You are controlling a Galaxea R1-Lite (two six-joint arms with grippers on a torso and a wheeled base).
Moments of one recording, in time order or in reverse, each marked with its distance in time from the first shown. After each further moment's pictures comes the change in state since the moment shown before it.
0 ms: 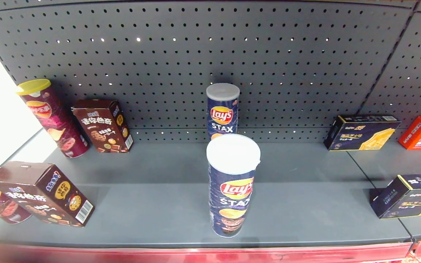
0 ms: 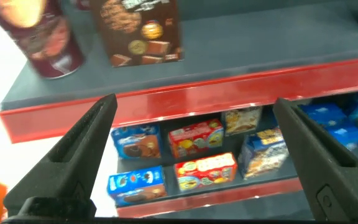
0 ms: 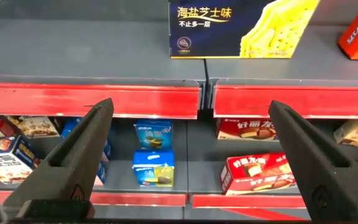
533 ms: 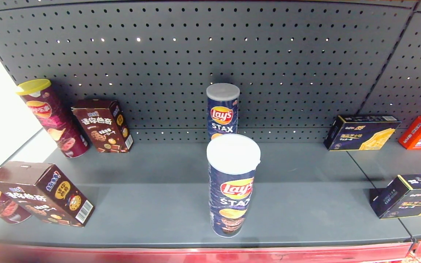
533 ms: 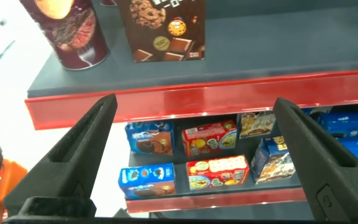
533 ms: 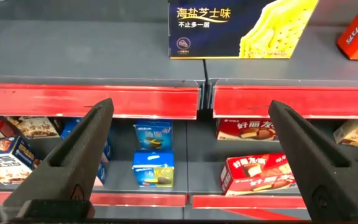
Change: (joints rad) left arm 0.002 0.000 0.000 -0.002 0.099 -0.023; right arm 0.000 -0.003 0.000 0.000 -0.001 0.001
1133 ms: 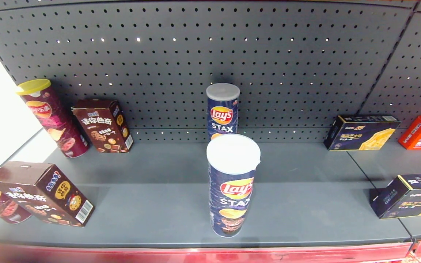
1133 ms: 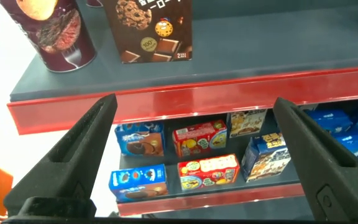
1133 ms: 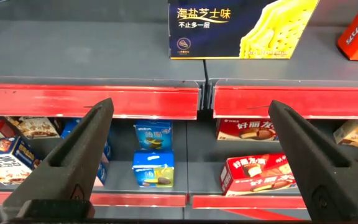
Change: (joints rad) left arm -0.001 0.000 0.000 0.000 -0.041 -0.007; right arm 0.000 0.000 0.000 -0.001 0.000 0.001
